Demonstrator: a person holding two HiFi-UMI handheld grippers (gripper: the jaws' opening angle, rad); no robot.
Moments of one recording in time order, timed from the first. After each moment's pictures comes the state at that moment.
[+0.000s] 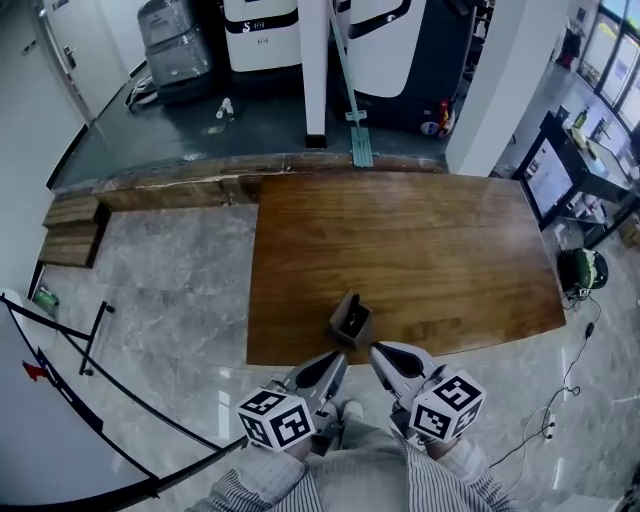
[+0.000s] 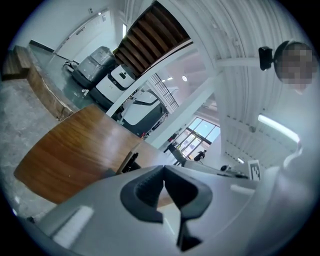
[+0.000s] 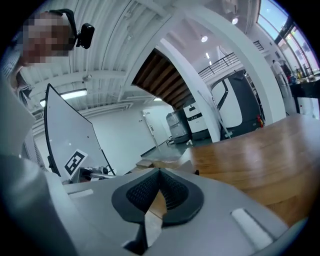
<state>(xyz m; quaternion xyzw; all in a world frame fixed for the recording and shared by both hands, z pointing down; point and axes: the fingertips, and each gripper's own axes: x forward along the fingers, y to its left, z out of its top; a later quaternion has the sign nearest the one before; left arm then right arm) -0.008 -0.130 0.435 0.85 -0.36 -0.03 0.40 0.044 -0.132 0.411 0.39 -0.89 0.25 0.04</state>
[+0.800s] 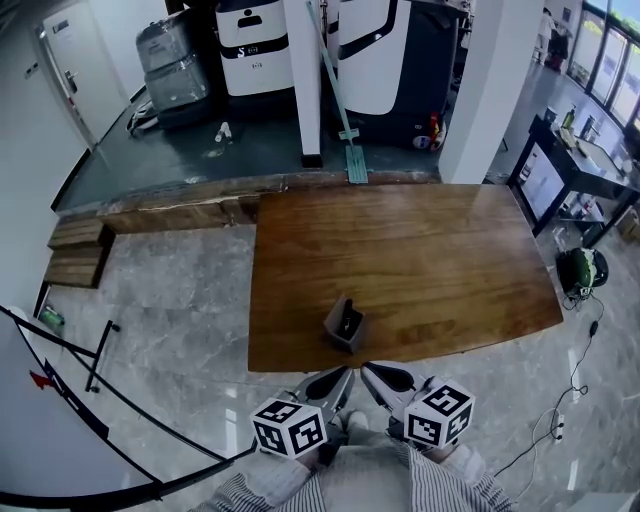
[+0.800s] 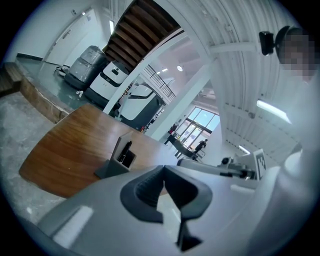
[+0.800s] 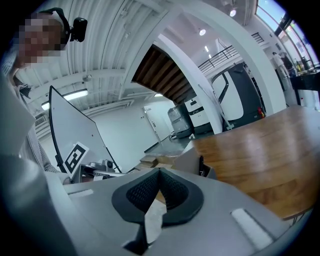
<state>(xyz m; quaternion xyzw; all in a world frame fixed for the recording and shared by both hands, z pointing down) 0.017 -0.098 0.443 0.86 -0.35 0.03 0.37 0.041 -0.094 0.423 0.36 -0.89 0.27 0.05</state>
